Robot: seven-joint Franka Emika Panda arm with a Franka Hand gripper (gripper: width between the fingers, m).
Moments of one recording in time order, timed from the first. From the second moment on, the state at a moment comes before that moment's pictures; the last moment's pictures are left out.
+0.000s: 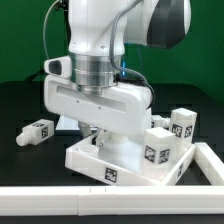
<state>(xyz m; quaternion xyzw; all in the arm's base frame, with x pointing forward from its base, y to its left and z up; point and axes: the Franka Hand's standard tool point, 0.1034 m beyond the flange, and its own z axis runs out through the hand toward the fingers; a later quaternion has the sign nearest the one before) 0.530 -0.047 0.021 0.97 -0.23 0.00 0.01</state>
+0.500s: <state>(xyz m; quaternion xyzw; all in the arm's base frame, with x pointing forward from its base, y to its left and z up) 0.532 -0.053 0.020 1.00 -0.05 -0.01 0.01</state>
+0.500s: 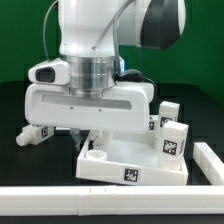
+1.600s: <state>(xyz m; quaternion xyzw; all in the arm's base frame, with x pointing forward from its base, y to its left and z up) 0.613 -0.025 0.046 0.86 0.50 -0.02 0.04</state>
